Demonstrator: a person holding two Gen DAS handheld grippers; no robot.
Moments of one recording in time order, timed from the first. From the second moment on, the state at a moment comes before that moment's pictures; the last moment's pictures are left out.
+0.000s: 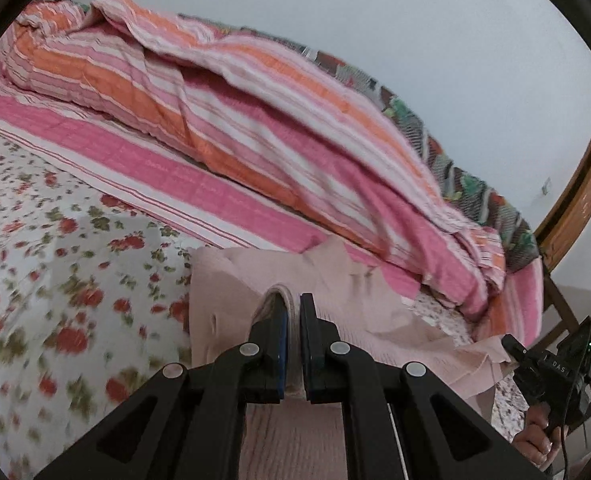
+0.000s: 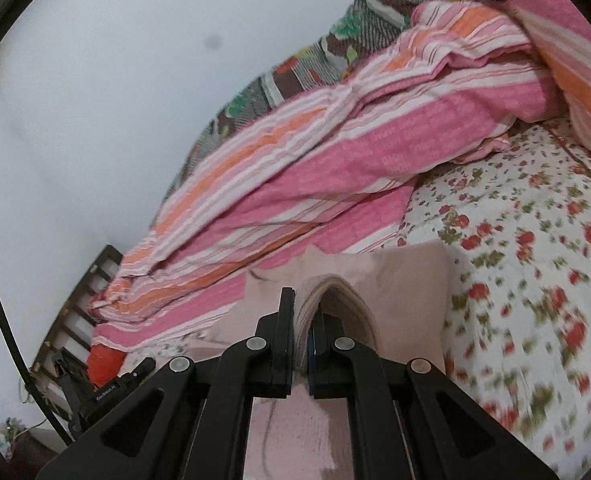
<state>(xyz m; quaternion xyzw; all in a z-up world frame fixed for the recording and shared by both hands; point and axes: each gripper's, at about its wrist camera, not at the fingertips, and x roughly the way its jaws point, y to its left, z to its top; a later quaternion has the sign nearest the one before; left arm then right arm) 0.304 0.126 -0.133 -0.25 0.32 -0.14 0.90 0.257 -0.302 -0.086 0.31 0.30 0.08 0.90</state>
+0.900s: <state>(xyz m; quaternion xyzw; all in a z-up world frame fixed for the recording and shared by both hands) 0.289 0.112 -0.153 -0.19 0.33 -0.13 0.91 0.266 -0.277 -0.130 0.15 0.34 -0.01 0.93</state>
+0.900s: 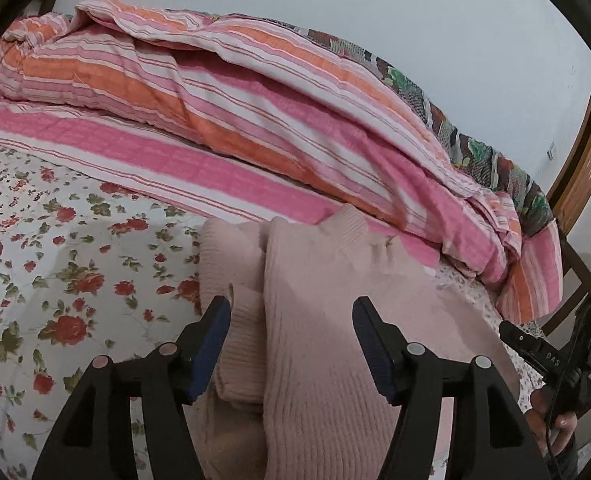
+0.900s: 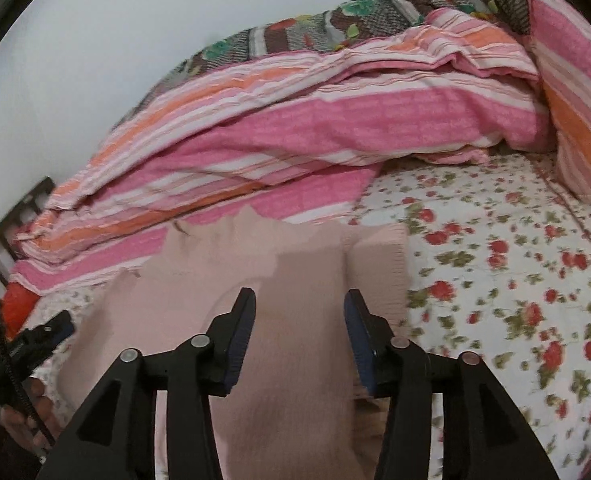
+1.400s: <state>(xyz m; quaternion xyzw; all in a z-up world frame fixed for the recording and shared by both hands) 0.303 0.111 -0.173 -0.19 0.38 -0.10 0.90 0.272 -0.283 -0.142 0.14 0.39 -0.01 0.91</state>
